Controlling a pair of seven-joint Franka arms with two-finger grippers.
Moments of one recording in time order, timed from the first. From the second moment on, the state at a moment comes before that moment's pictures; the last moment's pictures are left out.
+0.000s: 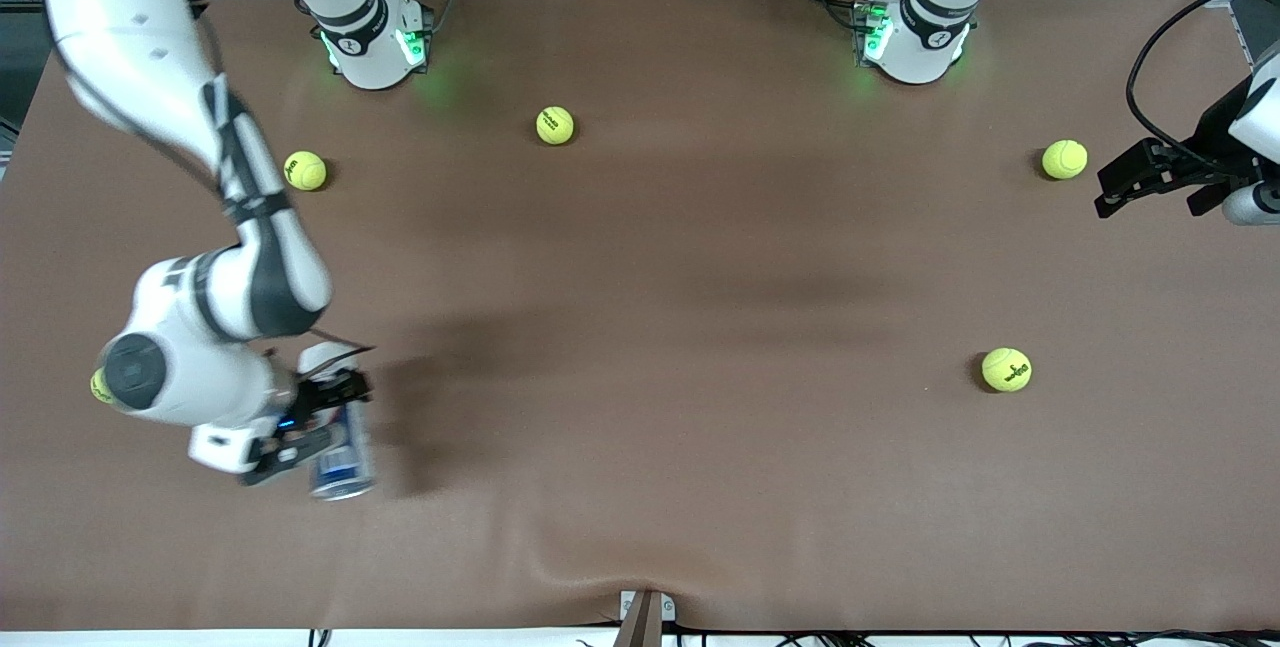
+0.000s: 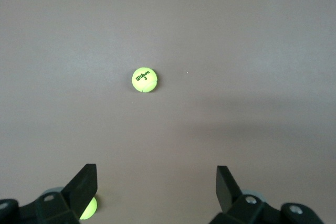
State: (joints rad) left arm 0.00 -0.01 -0.05 -1.60 0.00 1.65 -0.06; right arm 0.09 0.68 0.11 -1.37 0.00 2.00 -0.37
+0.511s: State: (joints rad) left arm 0.00 -0.01 -0.05 -1.60 0.00 1.65 -0.06; right arm 0.43 0.65 0.12 -1.38 0.01 2.06 -0.38
